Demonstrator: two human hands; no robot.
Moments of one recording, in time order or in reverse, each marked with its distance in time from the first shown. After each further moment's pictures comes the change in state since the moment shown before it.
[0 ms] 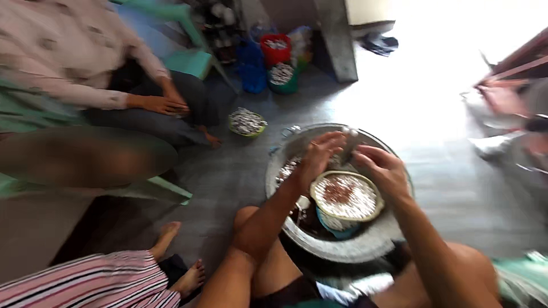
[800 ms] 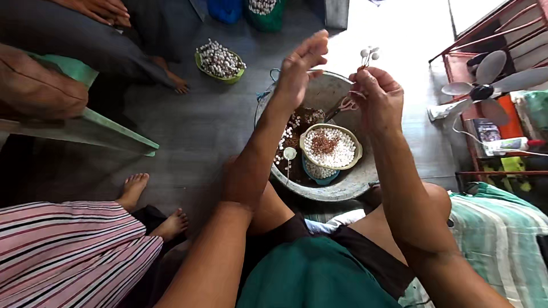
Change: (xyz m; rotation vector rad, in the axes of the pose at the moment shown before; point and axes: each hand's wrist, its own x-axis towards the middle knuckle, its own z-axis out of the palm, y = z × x) left_hand -0.010 0.060 -0.055 -0.026 0.142 0.118; right_hand 0.004 -0.066 0.079 0.272 0.073 -0.011
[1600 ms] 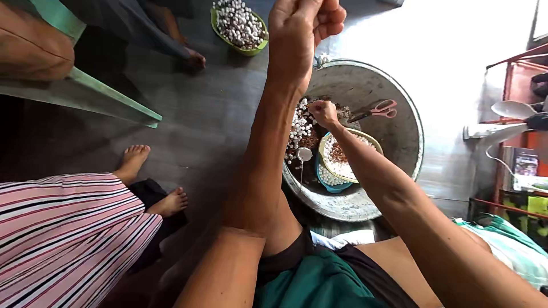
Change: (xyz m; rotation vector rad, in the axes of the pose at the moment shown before) left_hand 0.029 0.043 -0.076 -0.243 0.369 0.218; right_hand 0.086 0.297 0.049 -1.025 -0.510 0.408
